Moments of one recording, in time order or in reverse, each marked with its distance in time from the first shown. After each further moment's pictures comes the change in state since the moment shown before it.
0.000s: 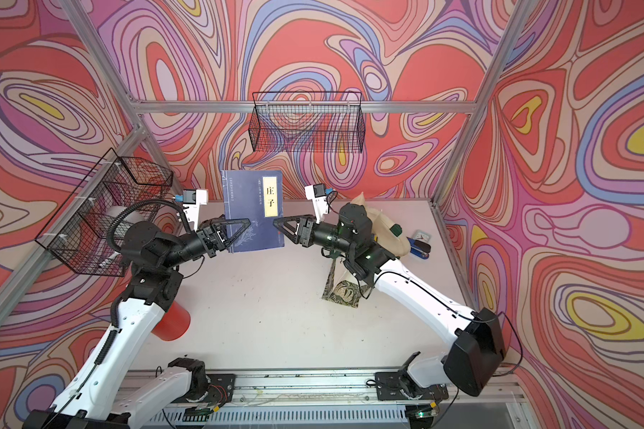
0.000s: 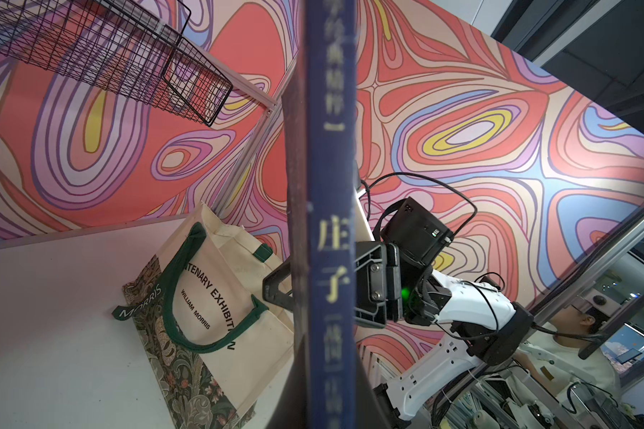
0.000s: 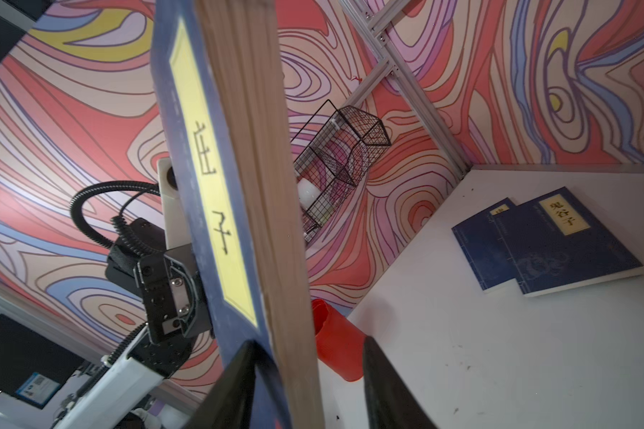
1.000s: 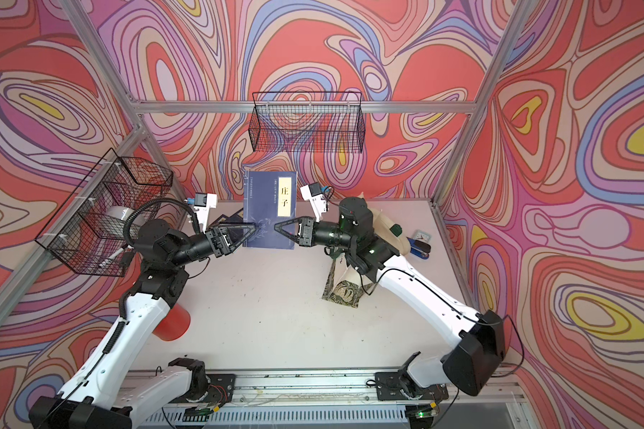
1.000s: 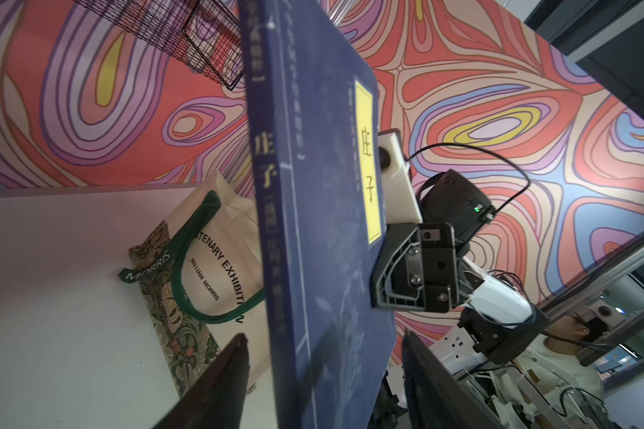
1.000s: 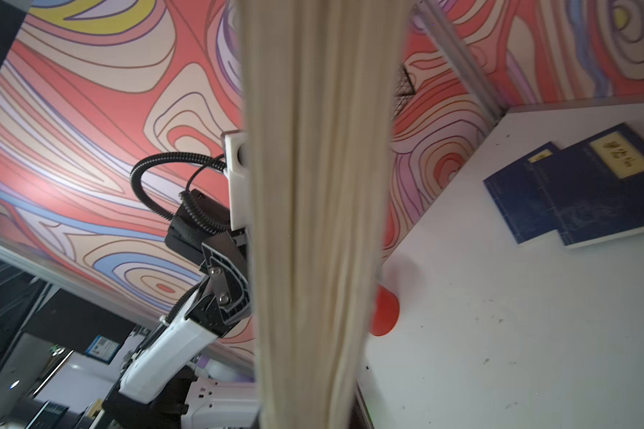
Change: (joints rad) left arm 0.004 0.033 -0.024 -0.100 -0.016 0.053; right arm -0.014 -0.037 0.123 -0.293 -0.043 -0.036
